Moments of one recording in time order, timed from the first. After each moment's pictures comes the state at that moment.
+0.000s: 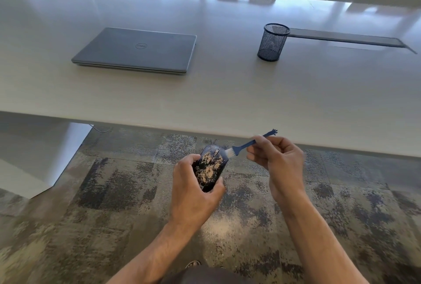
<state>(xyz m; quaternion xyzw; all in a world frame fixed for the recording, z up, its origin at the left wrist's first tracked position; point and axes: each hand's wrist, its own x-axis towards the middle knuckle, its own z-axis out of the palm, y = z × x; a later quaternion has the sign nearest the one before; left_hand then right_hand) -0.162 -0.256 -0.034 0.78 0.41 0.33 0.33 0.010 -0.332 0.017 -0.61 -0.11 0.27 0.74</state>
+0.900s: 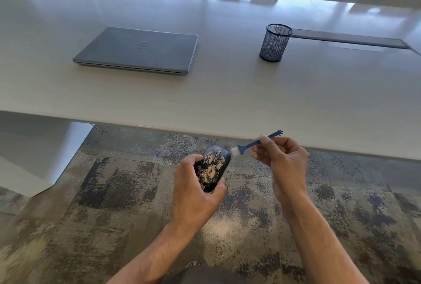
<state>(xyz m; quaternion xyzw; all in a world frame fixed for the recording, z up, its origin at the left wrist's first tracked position) -0.159 -0.255 -0.034 0.79 0.40 0.34 0.33 0.016 -0.327 0.016 -0.62 -0.11 0.24 0.74</state>
